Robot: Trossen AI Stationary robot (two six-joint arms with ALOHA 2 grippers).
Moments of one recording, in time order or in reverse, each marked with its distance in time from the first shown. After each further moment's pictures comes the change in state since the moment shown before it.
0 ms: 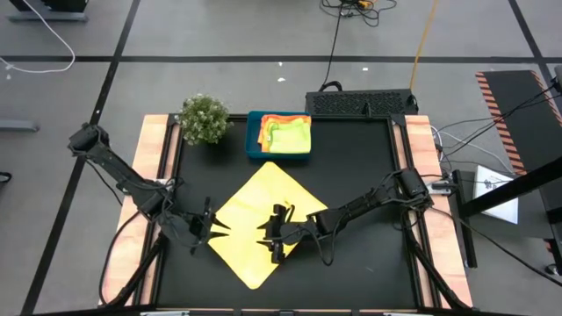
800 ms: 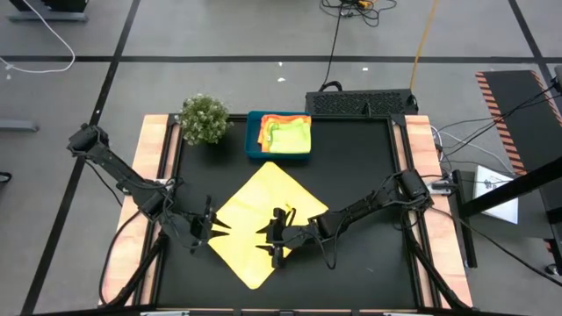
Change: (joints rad) left arm 0.018 0.000 0.000 0.000 0.013 0.131; right arm 0.023 0.000 0.000 0.046 0.004 0.043
